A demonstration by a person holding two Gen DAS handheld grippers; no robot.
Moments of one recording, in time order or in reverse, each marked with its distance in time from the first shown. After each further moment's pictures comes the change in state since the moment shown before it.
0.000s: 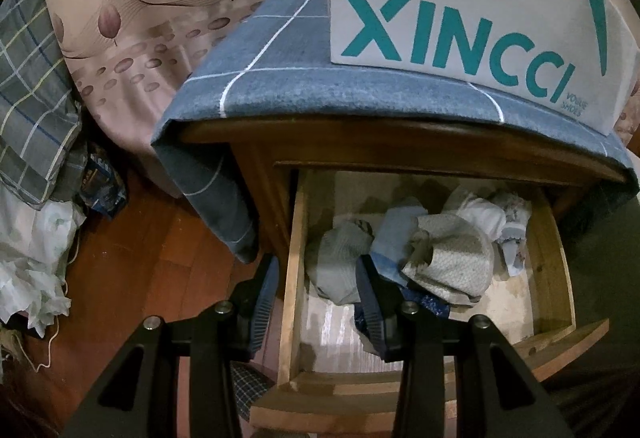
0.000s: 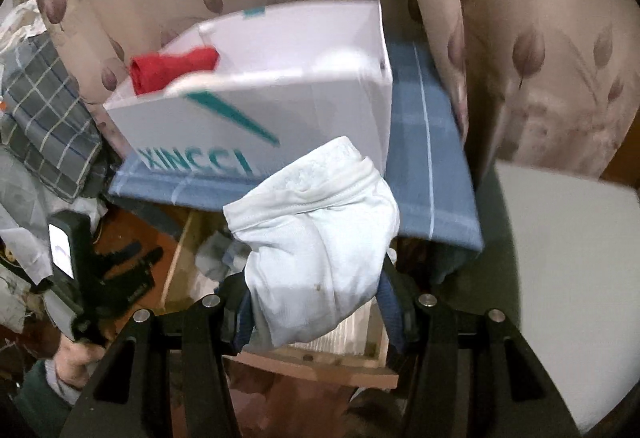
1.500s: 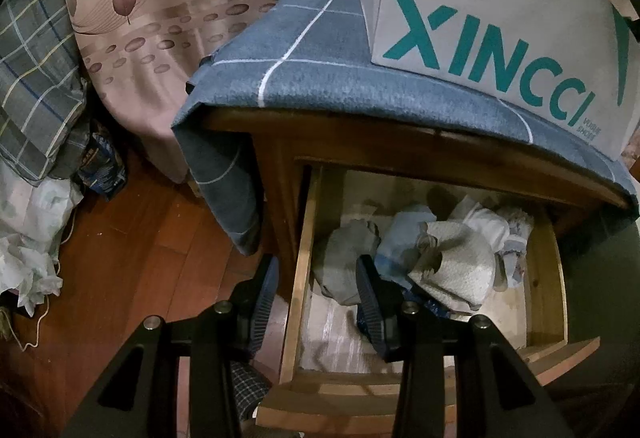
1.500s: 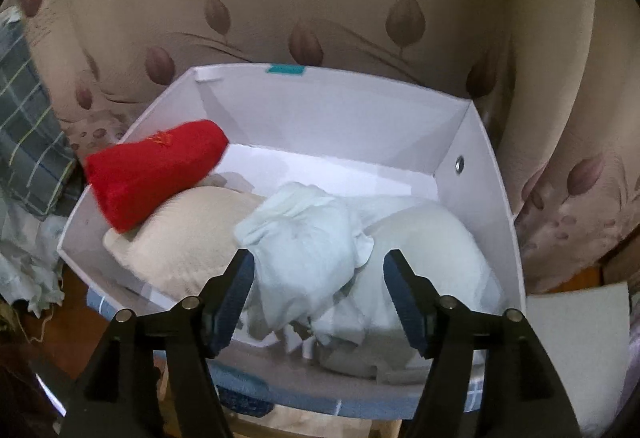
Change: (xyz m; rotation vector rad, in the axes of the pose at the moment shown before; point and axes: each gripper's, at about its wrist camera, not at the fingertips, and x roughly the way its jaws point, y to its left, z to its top) left arm 0.003 0.016 0.003 -0.069 0.025 -0.011; right arm 0.082 0.073 0.128 -0.115 -0.011 -0.104
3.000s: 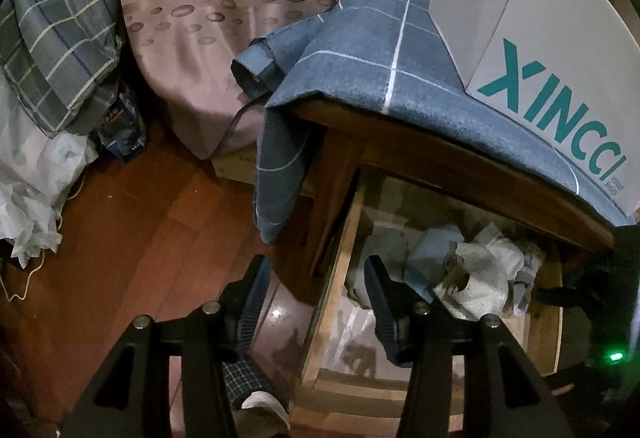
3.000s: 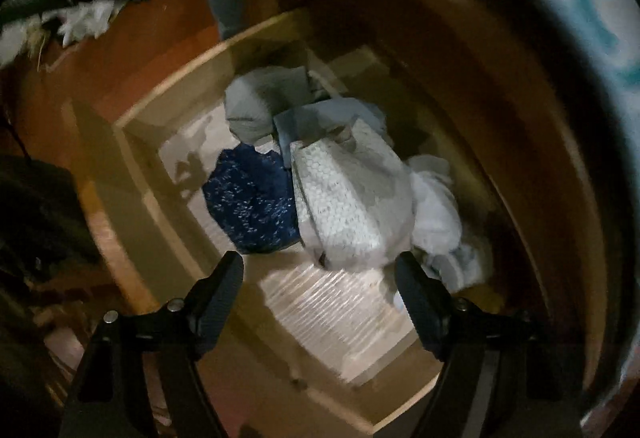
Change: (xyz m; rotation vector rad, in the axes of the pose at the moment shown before) left arm -0.001 0.048 0.001 -0.174 0.021 0.012; right arm 0.121 0.092 -0.209 -0.720 0.401 0.184
